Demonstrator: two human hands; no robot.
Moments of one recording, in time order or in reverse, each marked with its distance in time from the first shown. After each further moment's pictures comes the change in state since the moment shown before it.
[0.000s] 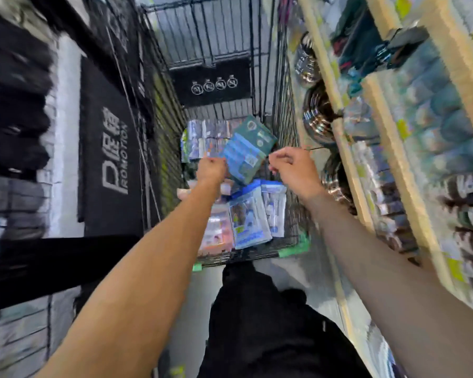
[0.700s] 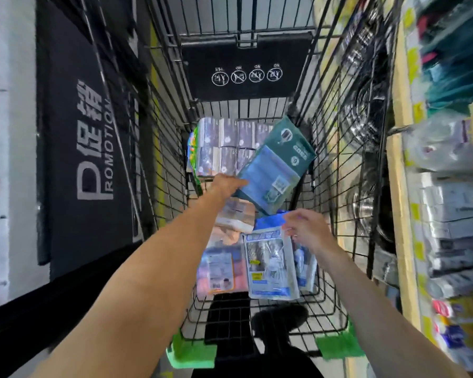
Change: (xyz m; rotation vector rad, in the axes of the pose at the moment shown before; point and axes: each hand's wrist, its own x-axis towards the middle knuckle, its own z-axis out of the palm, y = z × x) left_hand 0.198 -0.032 0.005 -0.012 -0.268 -0.333; right_hand 0.120 0.085 0.102 0.038 -0.175 0.564
